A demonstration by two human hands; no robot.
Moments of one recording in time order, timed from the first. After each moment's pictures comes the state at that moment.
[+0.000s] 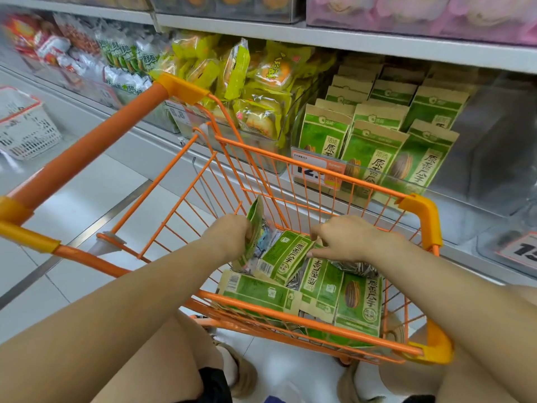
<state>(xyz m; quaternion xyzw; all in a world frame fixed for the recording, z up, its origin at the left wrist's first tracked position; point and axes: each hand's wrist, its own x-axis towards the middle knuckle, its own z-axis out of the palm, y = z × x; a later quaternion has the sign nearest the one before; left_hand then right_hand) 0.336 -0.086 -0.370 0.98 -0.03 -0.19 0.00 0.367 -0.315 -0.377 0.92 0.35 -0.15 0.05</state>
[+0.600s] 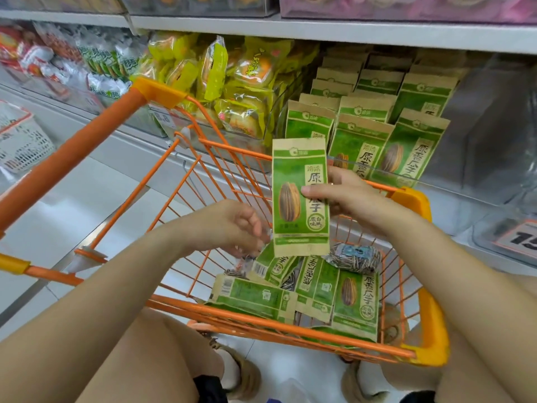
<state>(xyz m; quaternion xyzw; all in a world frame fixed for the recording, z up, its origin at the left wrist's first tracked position) 0.323 -0.103 -0.299 0.86 -0.04 -0.30 0.41 0.375 -0.328 -0.331 0.71 0.11 -0.23 -0.65</state>
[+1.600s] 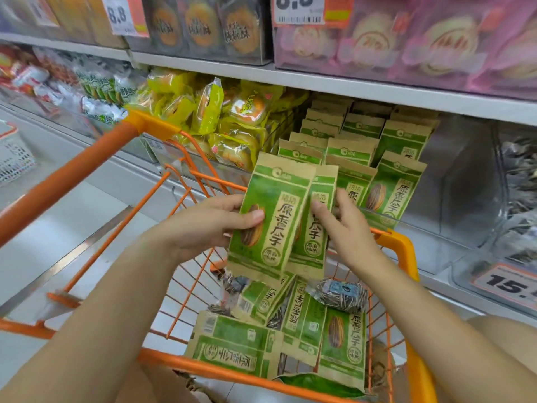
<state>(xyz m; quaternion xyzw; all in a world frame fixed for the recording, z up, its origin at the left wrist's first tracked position) 0.353 -0.103 -0.281 0.73 -0.05 -0.27 0.62 0.363 -0.332 -0.333 0.80 0.10 0.01 -0.58</state>
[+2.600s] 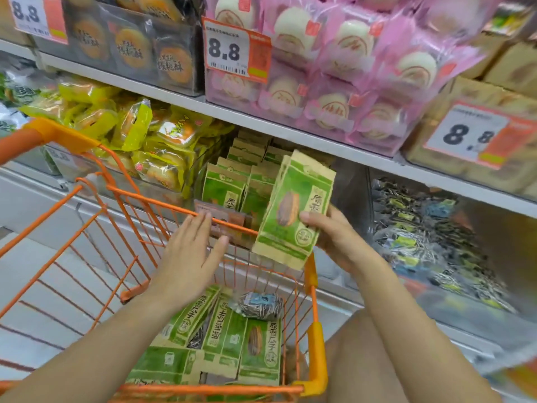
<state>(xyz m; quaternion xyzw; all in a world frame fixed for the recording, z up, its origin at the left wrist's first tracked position) 0.346 -0.168 -0.351 0.95 -0.12 0.04 0.28 0.356 -0.423 -0.281 0.69 0.01 -0.07 -0.72</state>
